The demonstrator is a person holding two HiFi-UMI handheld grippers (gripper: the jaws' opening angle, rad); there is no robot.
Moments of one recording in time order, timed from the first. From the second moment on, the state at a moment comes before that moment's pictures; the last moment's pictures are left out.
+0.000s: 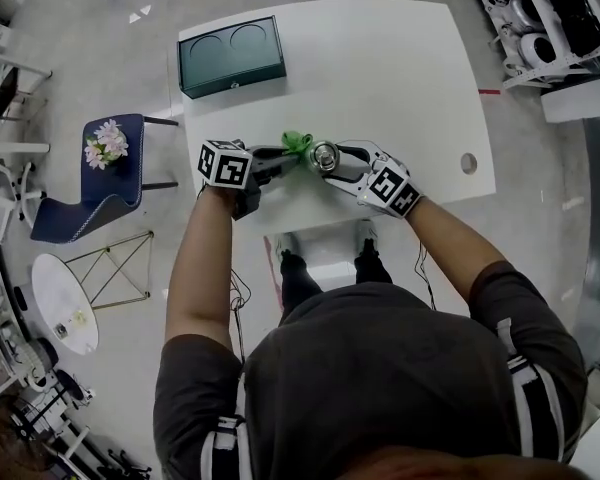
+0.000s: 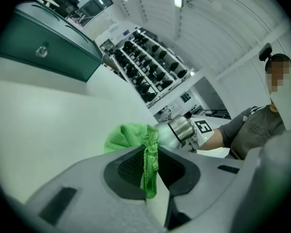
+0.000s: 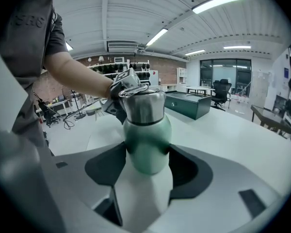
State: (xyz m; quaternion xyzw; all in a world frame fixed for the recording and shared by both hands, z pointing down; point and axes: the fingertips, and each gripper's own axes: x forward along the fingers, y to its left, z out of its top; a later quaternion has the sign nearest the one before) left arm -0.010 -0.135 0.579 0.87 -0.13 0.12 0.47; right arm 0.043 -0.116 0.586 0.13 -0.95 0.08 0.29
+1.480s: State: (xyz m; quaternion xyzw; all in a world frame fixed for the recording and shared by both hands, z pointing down) left arm -0.067 -0.063 0.322 0.89 -0.44 -0.06 0.15; right arm 0.204 -0.143 0.328 0.33 -0.94 0.08 0.06
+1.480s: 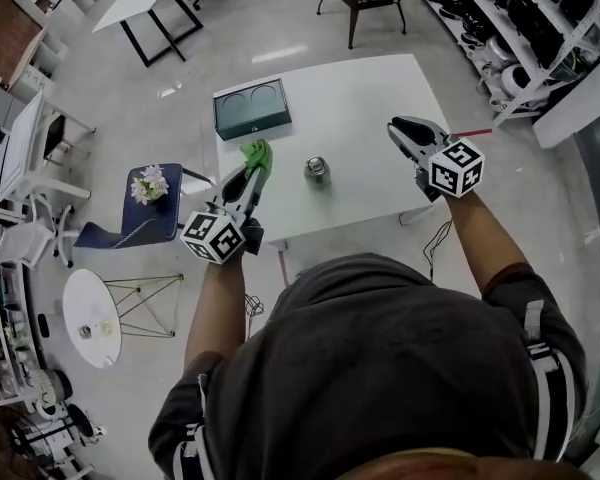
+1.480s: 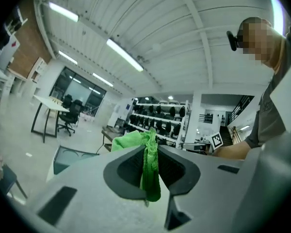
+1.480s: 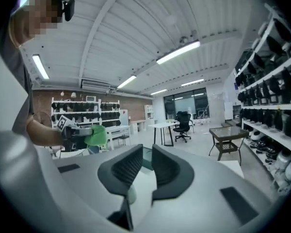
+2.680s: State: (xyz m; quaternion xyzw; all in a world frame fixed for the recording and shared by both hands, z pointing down) left arm -0.075 -0.046 0.281 0.87 -0.47 -0.08 0.10; right arm 0.237 -0.146 0.313 0.40 -0.91 0.08 0.09
